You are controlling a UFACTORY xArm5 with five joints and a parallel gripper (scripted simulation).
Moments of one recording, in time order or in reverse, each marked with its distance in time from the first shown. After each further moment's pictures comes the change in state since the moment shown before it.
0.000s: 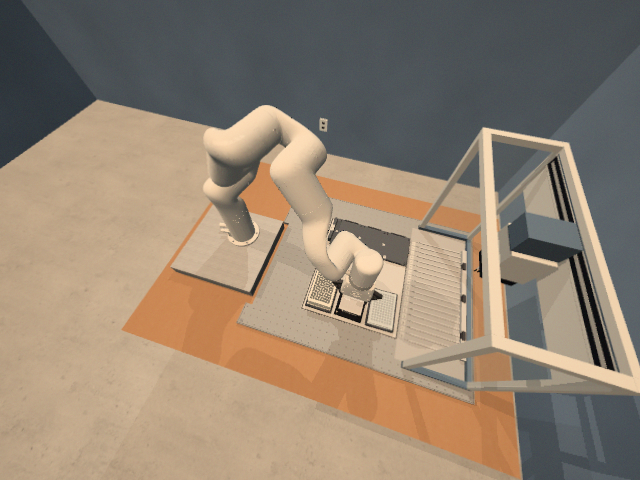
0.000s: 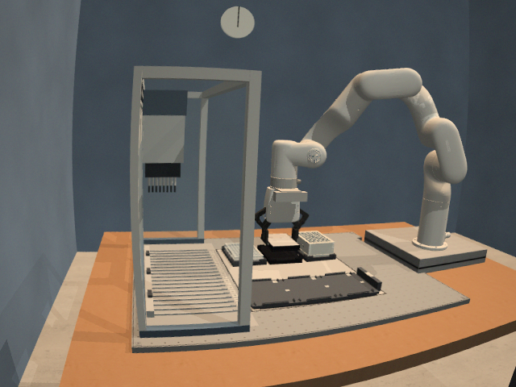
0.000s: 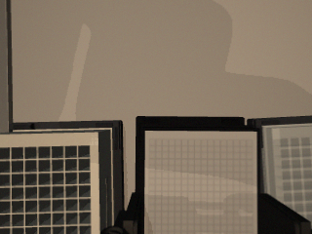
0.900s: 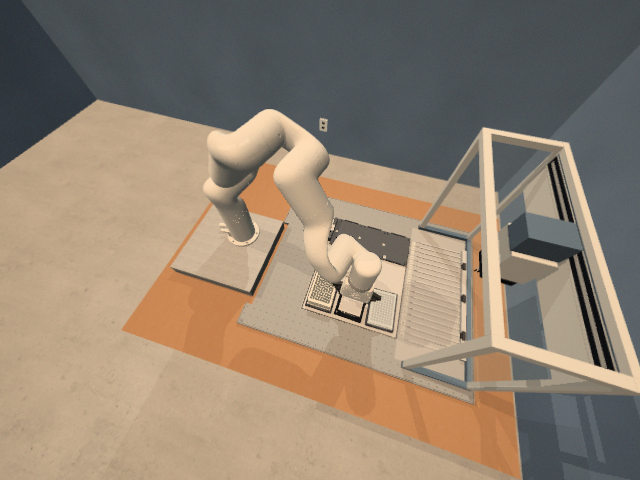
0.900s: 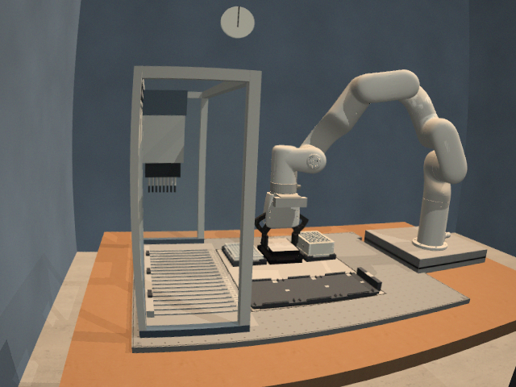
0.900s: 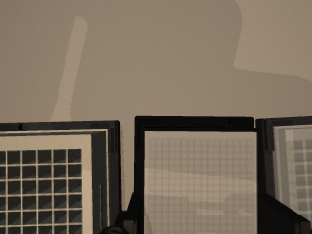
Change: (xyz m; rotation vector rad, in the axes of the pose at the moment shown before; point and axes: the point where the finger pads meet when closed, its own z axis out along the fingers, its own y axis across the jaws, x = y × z) arm 0.000 0.000 0.015 0.000 0.000 0.000
